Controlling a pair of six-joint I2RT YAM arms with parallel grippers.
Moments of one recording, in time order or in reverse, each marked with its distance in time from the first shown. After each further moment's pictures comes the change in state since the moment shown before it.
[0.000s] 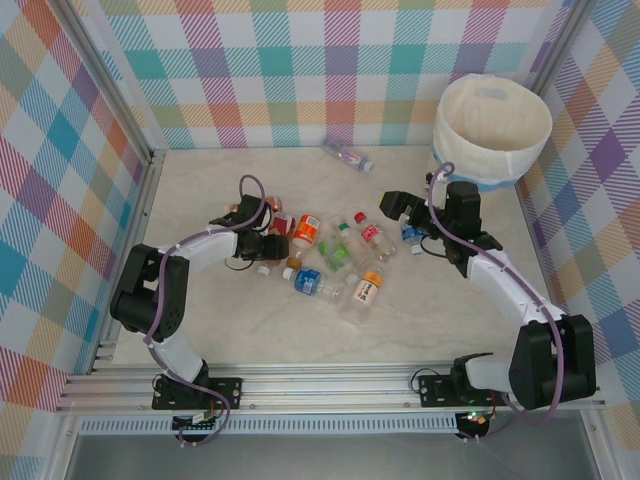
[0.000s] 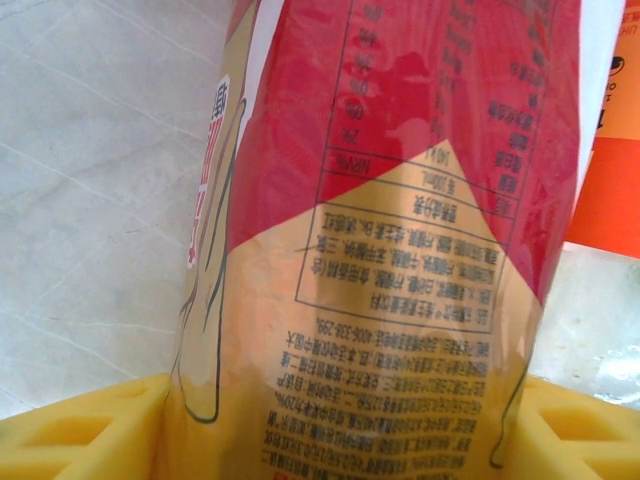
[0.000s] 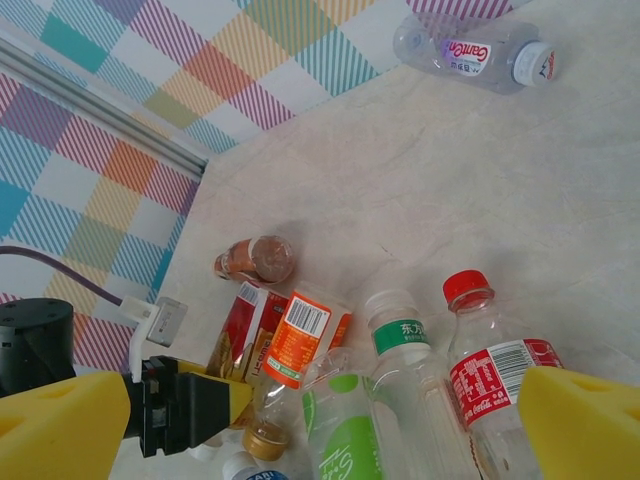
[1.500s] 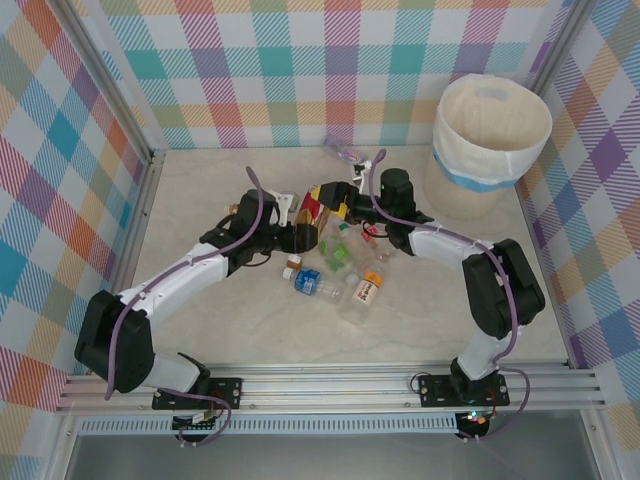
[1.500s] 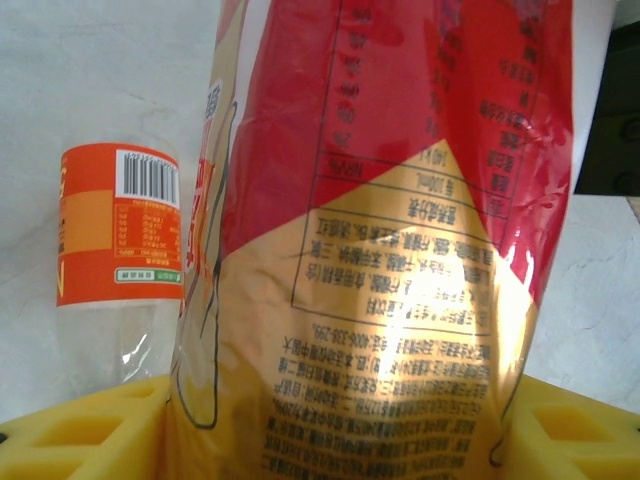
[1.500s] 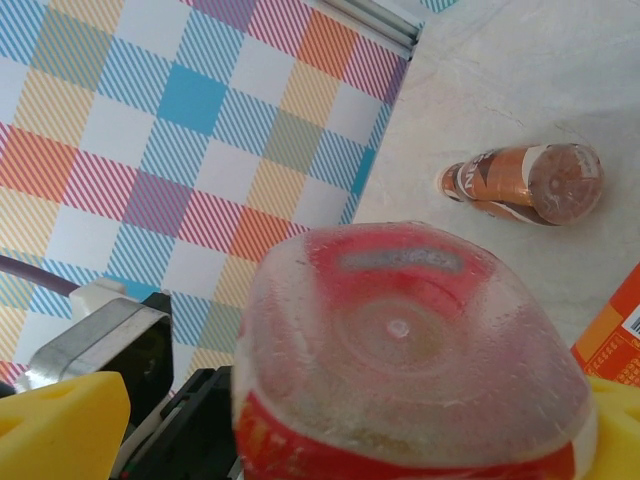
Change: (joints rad) left arm -0.181 -0.308 -0.027 0.159 0.182 -0.045; right arm 0.281 0.455 0.226 0.437 -0.240 0.362
